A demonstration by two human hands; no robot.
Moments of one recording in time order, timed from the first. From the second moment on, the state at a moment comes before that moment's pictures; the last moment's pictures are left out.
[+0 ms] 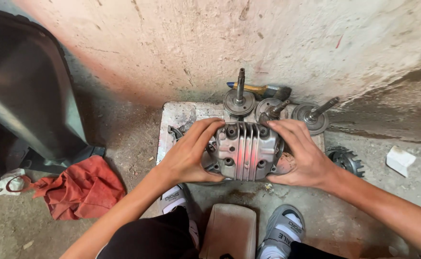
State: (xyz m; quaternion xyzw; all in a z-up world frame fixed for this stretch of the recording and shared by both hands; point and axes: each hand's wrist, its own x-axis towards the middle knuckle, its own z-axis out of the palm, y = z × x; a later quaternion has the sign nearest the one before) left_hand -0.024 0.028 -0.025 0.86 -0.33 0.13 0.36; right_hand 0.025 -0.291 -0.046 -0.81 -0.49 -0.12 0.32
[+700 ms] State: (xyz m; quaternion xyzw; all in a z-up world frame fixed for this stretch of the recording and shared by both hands) left_hand -0.073 0.004 0.049 0.83 -0.38 0.22 0.34; right_hand -0.025 -0.301 0.030 -0.81 -0.46 -0.15 0.33
